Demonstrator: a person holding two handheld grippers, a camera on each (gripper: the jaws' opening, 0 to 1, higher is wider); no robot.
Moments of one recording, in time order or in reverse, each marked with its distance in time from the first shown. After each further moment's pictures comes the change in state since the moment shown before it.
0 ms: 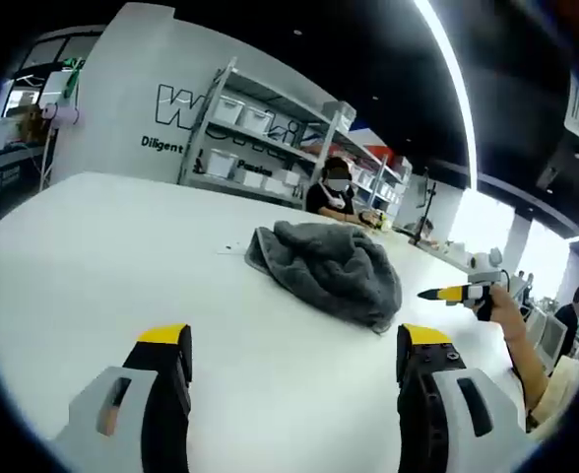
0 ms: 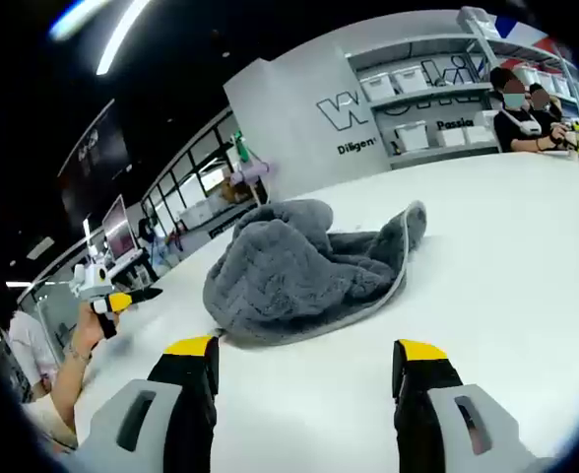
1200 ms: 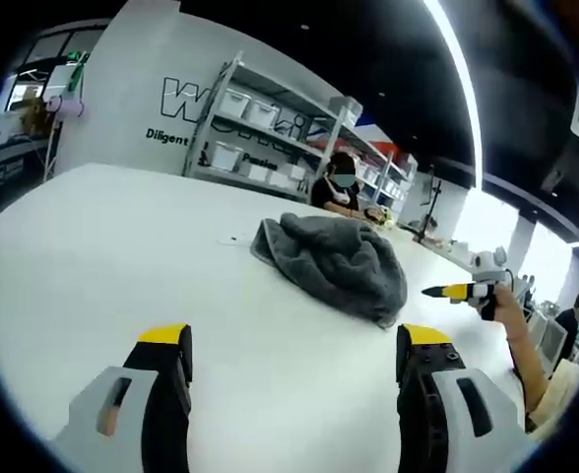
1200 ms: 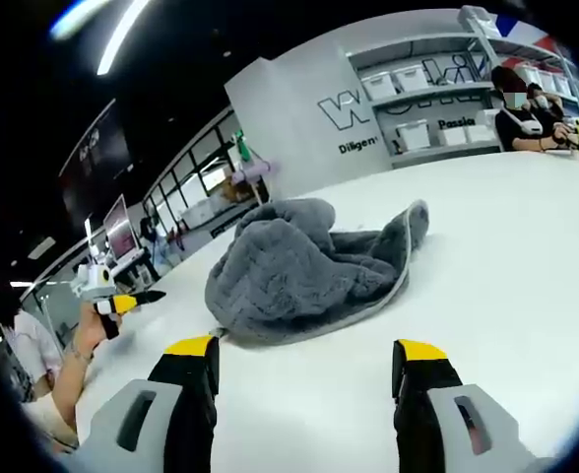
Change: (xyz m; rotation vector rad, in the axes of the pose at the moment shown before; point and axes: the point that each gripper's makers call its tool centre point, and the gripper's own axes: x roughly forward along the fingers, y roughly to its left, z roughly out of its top) left arm 0.003 0.011 -0.004 -0.022 0.028 0.019; right arm 0.000 0.004 -0.002 0.001 0.001 0.006
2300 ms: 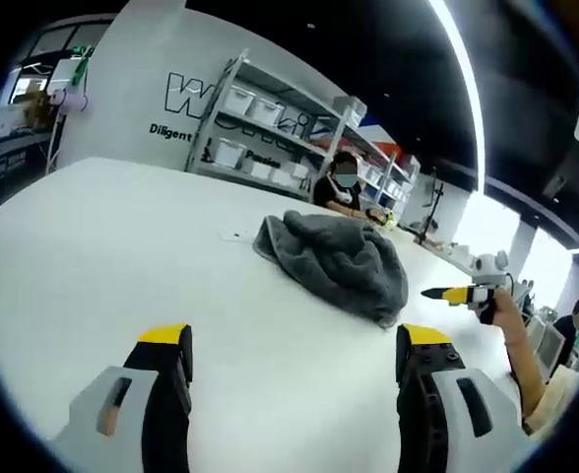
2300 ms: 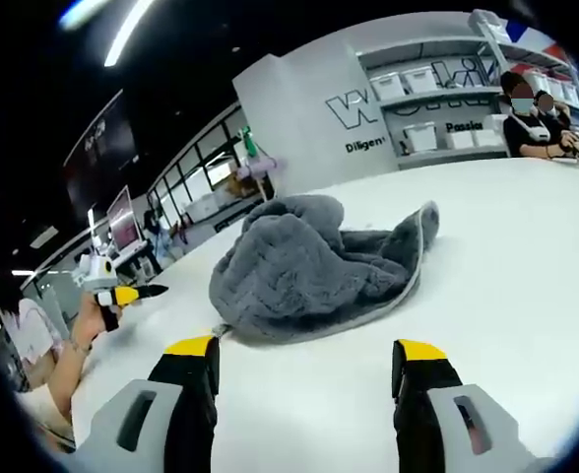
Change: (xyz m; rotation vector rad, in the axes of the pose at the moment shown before) left arm -0.002 -0.002 -0.005 -0.023 0.006 0.003; right arm 0.005 0.005 0.000 -0.045 0.010 0.018
